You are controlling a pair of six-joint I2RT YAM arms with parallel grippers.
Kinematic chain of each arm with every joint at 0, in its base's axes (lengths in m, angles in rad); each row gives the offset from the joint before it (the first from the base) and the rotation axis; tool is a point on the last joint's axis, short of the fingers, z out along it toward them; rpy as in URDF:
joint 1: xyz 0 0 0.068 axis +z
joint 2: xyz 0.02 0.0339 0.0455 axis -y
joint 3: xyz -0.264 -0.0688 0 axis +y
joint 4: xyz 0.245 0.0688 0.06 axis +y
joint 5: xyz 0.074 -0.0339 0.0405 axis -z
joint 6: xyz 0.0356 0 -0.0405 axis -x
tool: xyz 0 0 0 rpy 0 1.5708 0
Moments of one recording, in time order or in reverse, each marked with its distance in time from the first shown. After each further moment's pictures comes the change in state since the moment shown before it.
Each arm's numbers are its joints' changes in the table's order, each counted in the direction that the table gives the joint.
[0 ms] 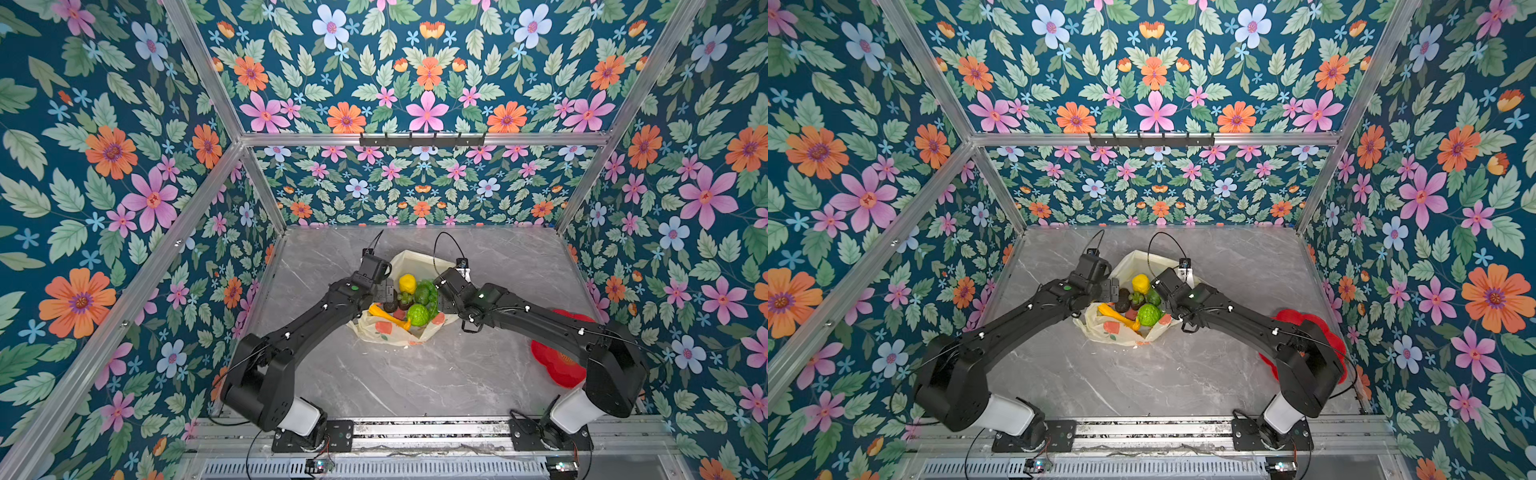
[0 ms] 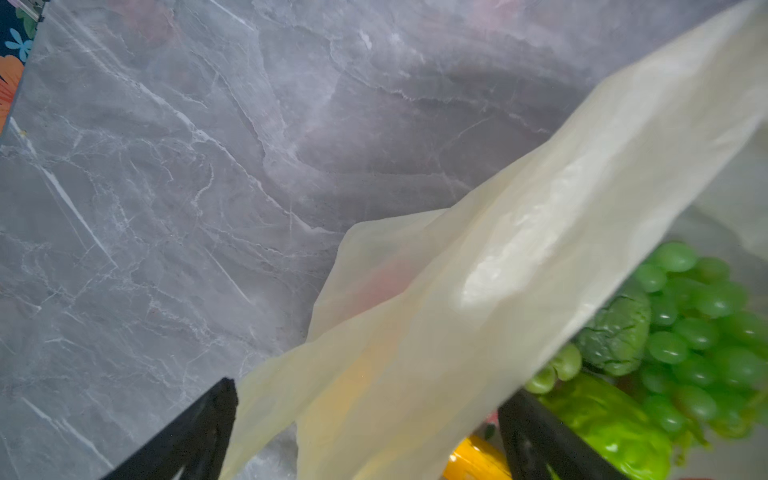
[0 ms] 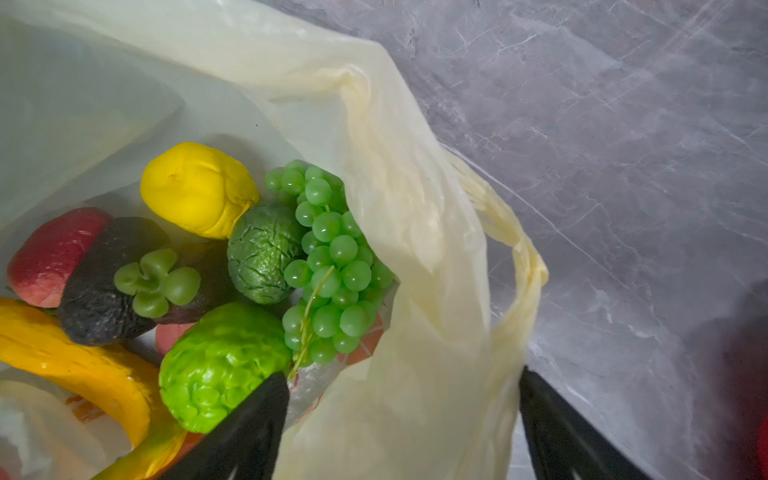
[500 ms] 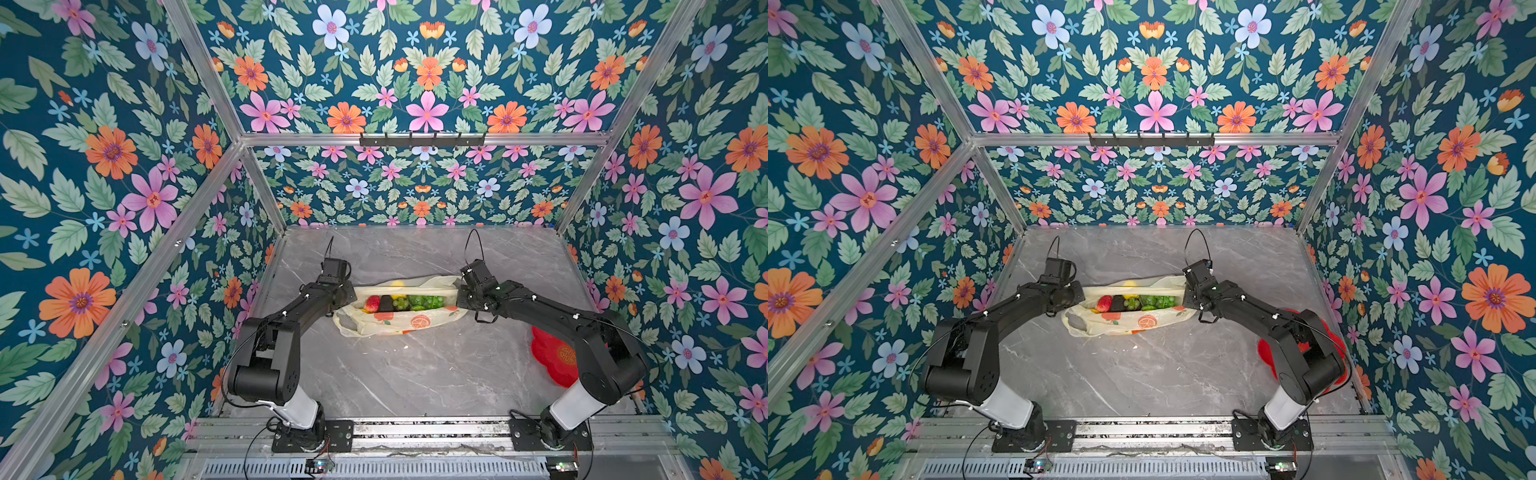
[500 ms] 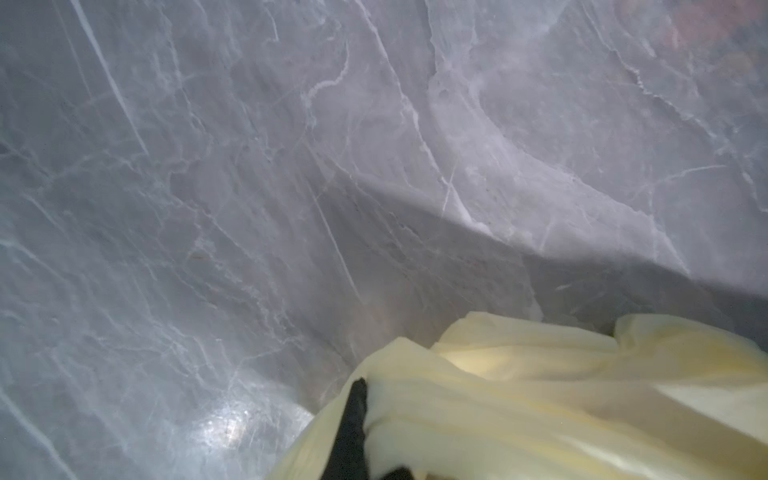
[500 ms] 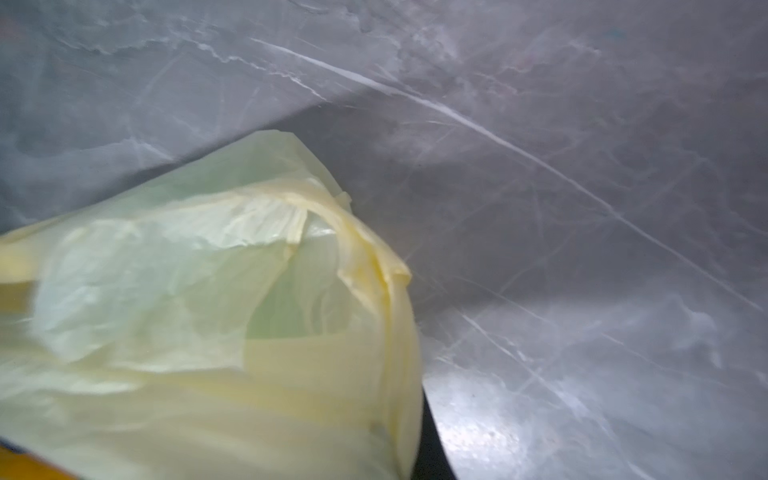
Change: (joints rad) left arm 0.381 -0.041 0.179 -0.169 0.292 0.153; right arm -0.268 -0.028 0.153 -0.265 -0.394 0.069
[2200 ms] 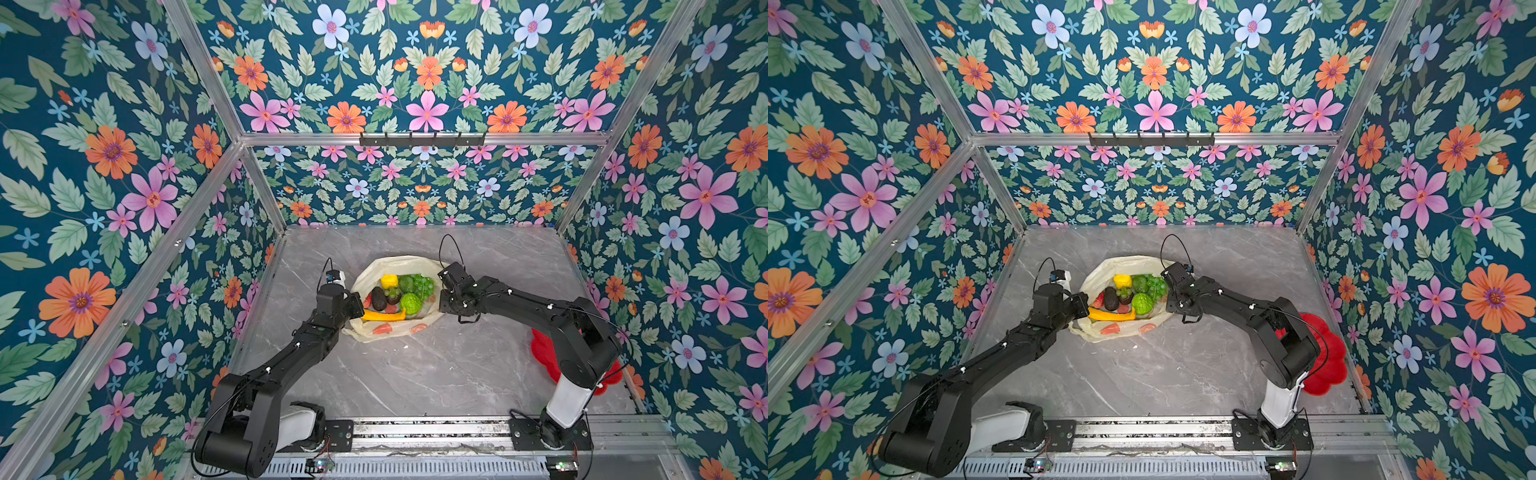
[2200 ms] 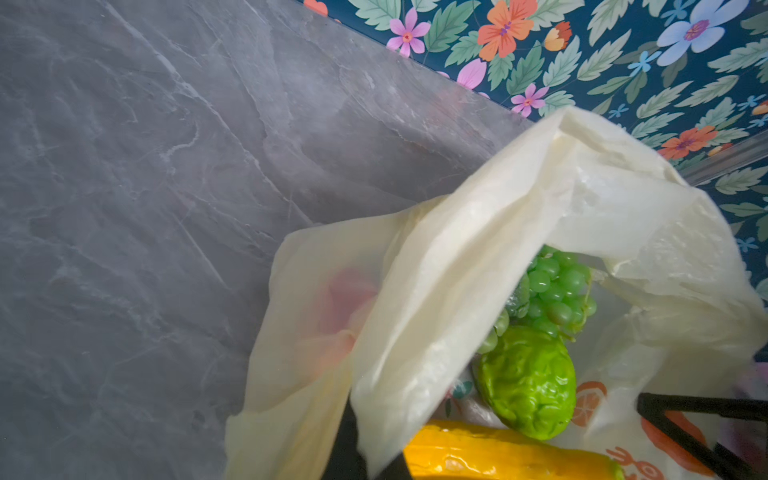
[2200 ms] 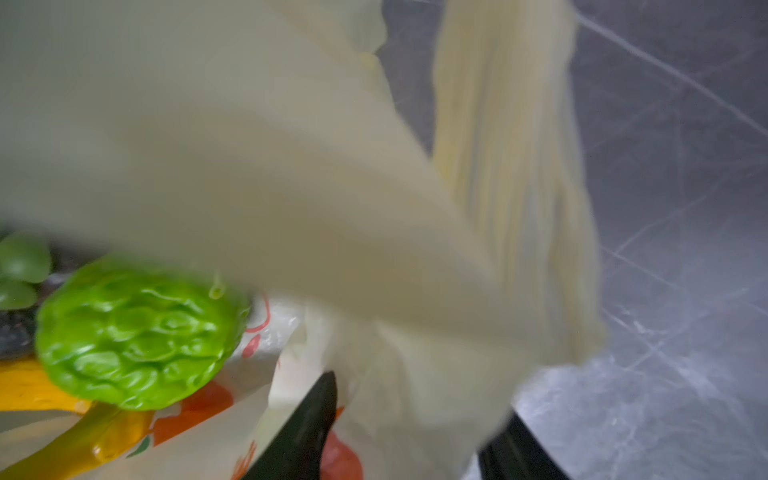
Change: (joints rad) left arm -0.111 0.358 0.395 -0.454 0.070 -0.050; right arm 0.126 -0.145 -0.137 0.155 0.058 -0.101
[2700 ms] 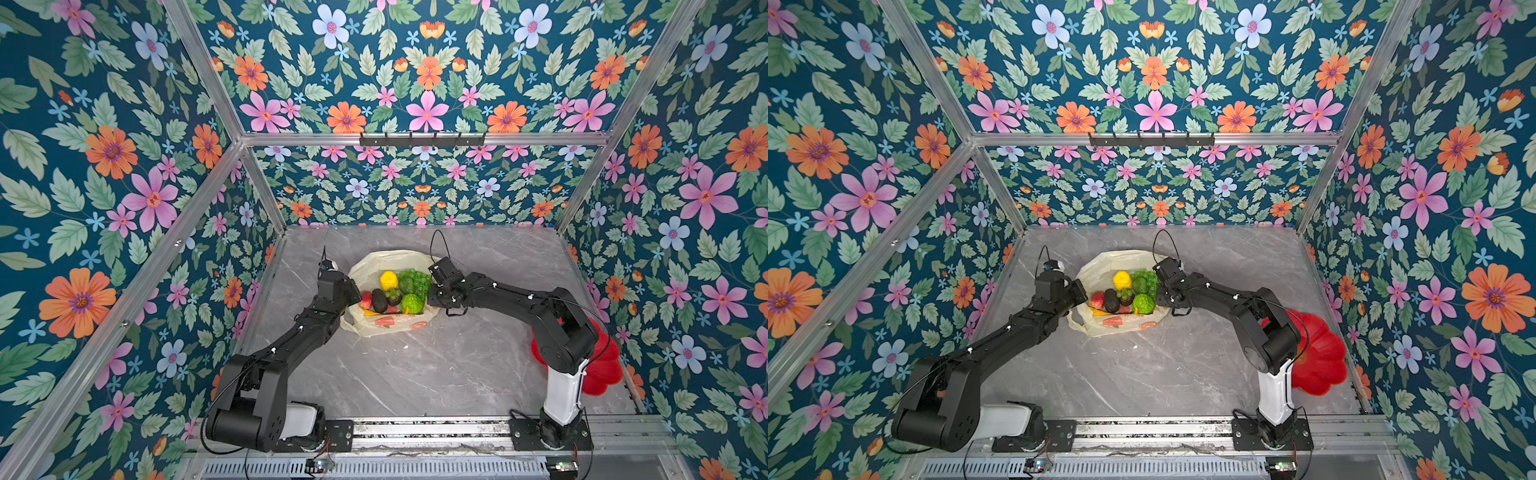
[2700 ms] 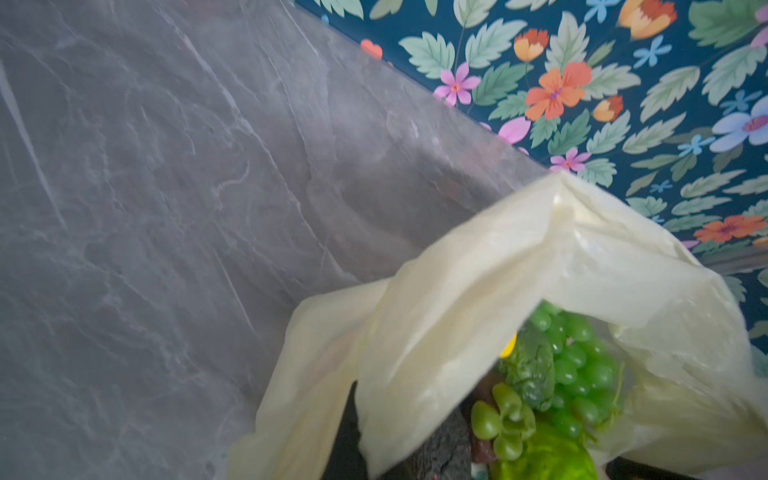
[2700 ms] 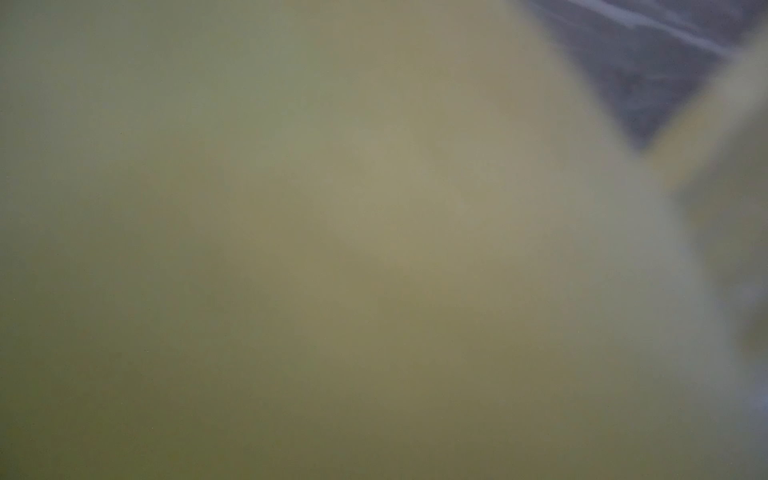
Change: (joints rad) left arm 0.036 -0.135 -0.181 0.042 -0.071 0.103; right arm 0.013 -0.177 -0.192 -0.106 -0.091 0.042
